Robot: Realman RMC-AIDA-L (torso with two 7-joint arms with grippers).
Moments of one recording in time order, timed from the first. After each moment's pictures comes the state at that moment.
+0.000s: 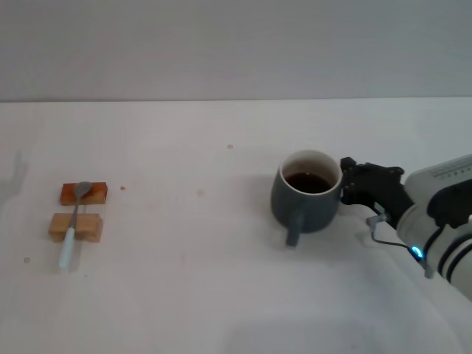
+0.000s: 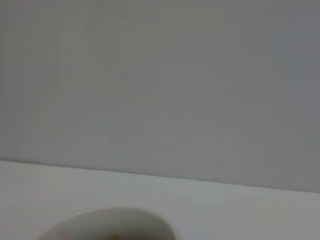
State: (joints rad) left arm -0.25 -2.06 -1.63 -0.39 2.88 1.00 -0.23; right arm 0.51 2.09 0.94 0.38 -2.65 -0.62 0.26
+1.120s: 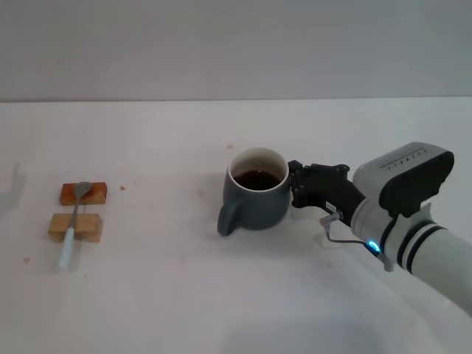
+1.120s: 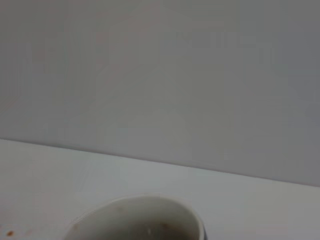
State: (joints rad) left arm -0.22 -2.06 -1.59 -0.37 2.89 1.01 -0.26; right arm 0.59 2.09 0.80 0.44 -2.65 -0.55 0.34
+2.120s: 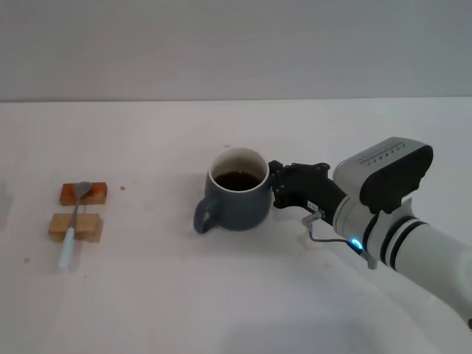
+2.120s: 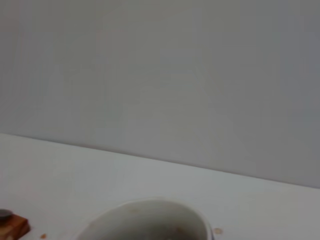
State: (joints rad) left arm -0.15 -2.06 -1.55 -0.36 2.89 1.04 -0.31; right arm 0.62 2.09 0.74 0.47 -2.60 -0.51 0.34
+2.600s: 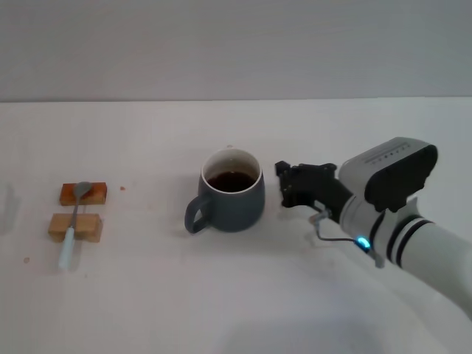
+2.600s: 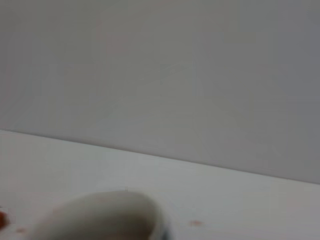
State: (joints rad) left arm -0.14 -2.06 -1.55 -0.36 2.89 1.06 -0.31; right arm 0.63 2.09 0.75 0.45 -2.60 -0.51 0.34
